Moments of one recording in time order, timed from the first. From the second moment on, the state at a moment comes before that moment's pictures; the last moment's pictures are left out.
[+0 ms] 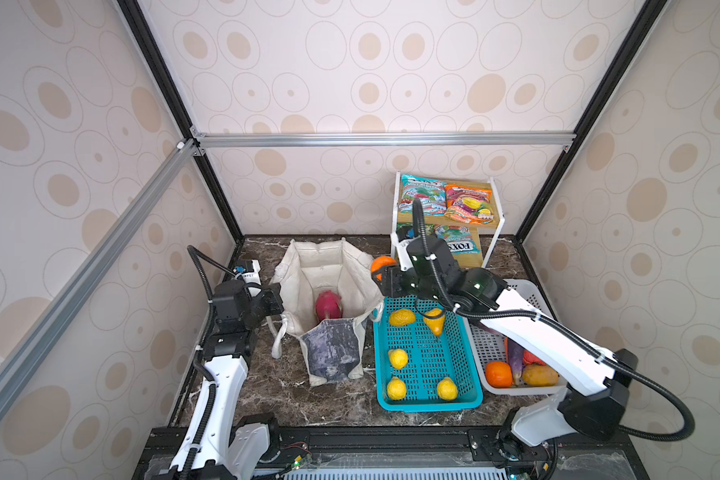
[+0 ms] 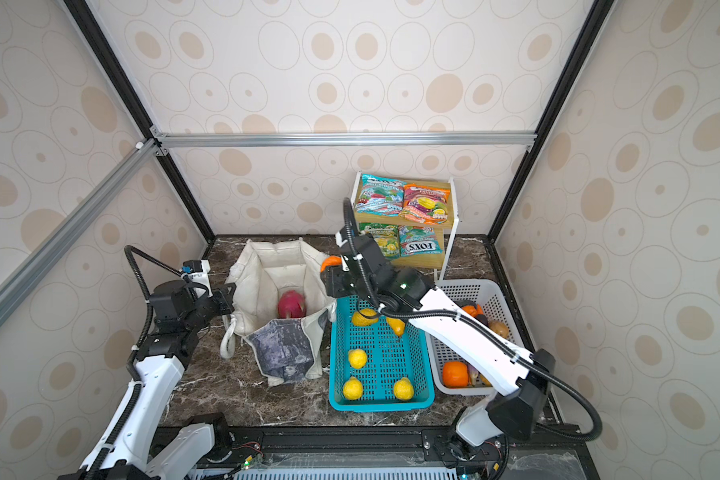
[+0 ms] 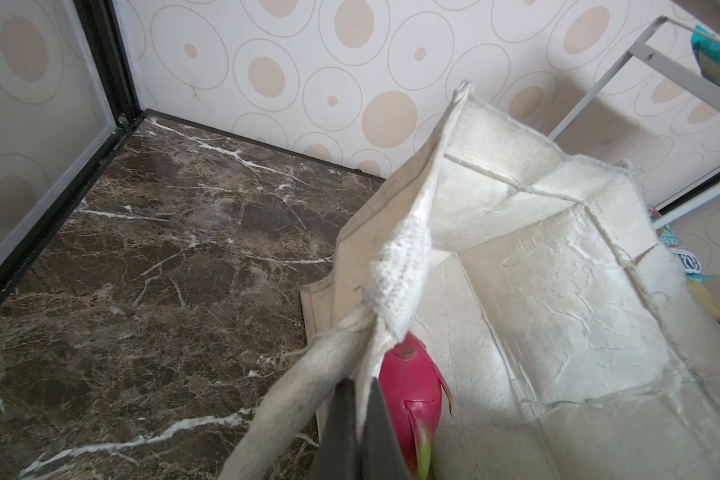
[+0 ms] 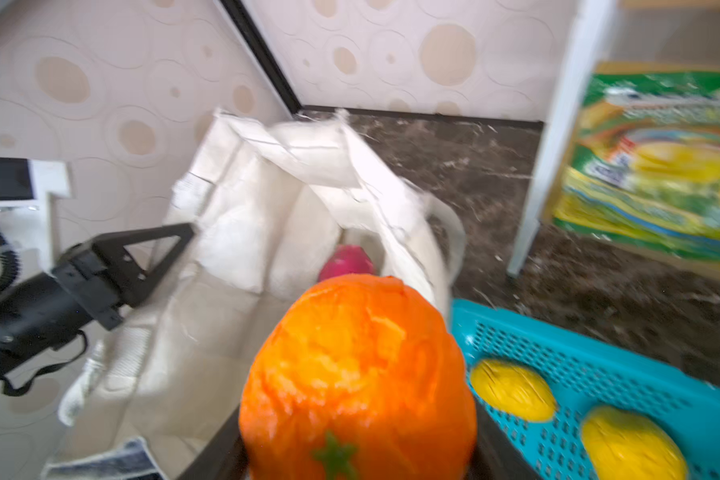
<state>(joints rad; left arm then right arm) 0.14 0.93 0.72 -0.21 0.32 -0.25 0.88 1.58 1.71 -0.70 0.10 0.46</state>
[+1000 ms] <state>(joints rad) 0.14 0.93 0.72 -0.20 0.33 -0.25 0.97 2.24 2.17 -0.97 -0.03 0.43</state>
